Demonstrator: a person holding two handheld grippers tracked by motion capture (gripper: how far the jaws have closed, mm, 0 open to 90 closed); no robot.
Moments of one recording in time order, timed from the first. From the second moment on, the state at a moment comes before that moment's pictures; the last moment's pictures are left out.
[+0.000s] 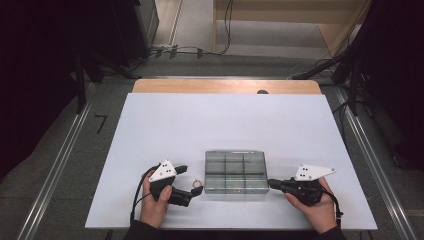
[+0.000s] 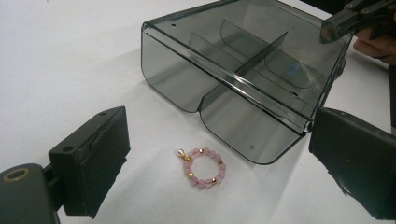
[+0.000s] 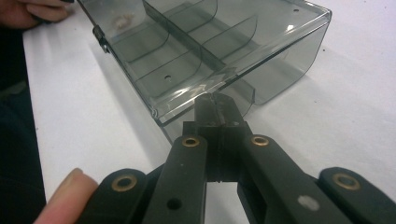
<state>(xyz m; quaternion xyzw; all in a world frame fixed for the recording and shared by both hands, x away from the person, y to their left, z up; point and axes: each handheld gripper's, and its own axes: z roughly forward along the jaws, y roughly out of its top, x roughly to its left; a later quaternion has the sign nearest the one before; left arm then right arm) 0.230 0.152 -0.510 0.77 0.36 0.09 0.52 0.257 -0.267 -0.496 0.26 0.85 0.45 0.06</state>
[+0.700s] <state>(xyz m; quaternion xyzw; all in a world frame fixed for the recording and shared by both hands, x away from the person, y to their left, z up) 0.230 0.151 -0.510 0.78 0.34 0.08 0.52 0.253 -0.265 -0.486 0.25 0.84 0.48 0.06</state>
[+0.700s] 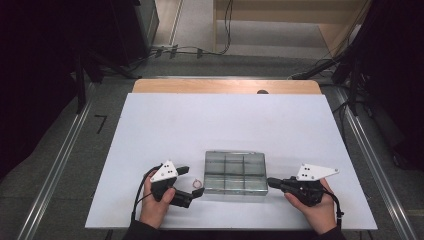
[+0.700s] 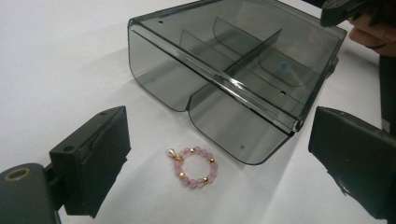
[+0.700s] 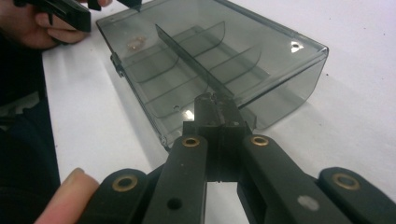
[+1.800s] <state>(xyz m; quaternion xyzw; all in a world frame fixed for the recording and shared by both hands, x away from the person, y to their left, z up) 0.236 0.151 -0.511 0.79 0.35 0.04 0.51 0.253 -0.263 -0.493 0.25 0.86 0.44 0.07</state>
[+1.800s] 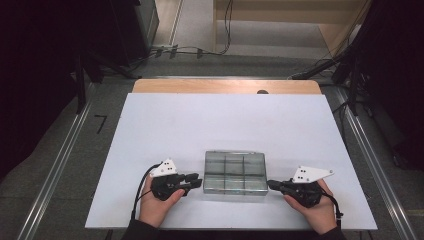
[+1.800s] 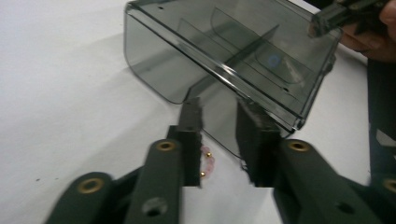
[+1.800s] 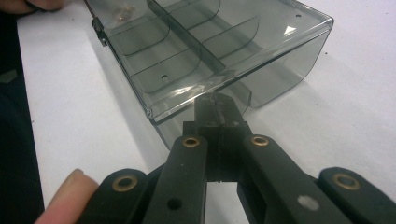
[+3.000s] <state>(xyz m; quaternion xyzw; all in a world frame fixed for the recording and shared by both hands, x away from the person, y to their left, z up) 0.230 0.148 -0.507 0.79 0.29 0.05 0.53 0.250 -0.261 -0.489 0.25 0.85 0.45 0.08</state>
